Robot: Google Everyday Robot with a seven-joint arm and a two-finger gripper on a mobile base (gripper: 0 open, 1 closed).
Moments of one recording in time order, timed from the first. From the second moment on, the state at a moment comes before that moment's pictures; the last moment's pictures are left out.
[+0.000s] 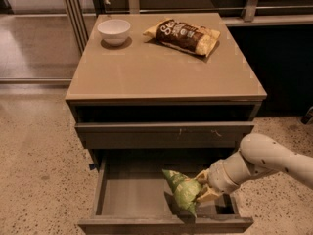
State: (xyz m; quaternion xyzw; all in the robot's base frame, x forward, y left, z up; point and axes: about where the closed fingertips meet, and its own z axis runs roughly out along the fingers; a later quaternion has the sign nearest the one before) arm 0.429 -0.140 0.527 -0.66 0.67 0.26 0.21
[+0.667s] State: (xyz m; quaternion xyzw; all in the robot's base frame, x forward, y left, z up) arm 0.433 -0.143 0.506 -0.68 0.67 0.23 0.21
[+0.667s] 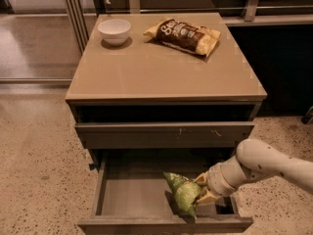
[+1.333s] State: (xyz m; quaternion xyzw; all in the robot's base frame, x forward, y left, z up) arm 0.470 -0.139 0.463 -0.69 0.66 0.16 0.26
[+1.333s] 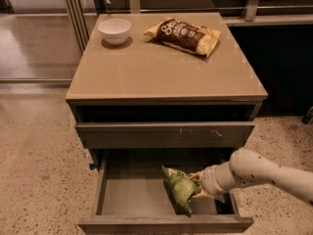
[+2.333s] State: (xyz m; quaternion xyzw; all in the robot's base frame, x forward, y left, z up) arm 0.532 -0.125 0.402 -0.67 0.66 0.17 0.30
